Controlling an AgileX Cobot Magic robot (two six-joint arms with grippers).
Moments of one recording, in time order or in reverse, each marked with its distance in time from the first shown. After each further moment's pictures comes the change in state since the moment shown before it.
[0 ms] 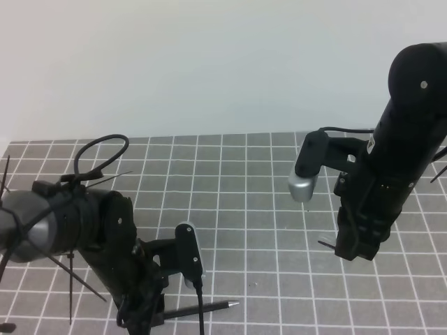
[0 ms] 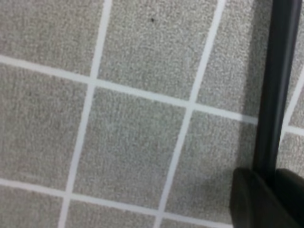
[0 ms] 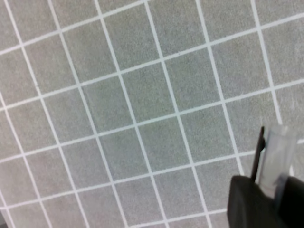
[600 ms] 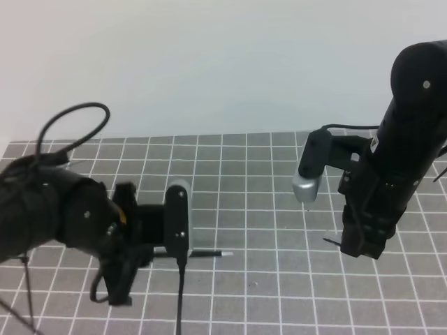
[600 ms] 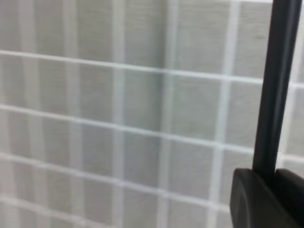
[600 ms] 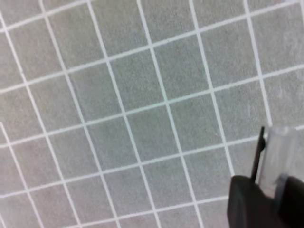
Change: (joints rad) left arm 0.000 -0.225 0.001 0.183 -0.122 0.025; right arm 0.005 -0.015 0.000 -0.032 0.000 -0.004
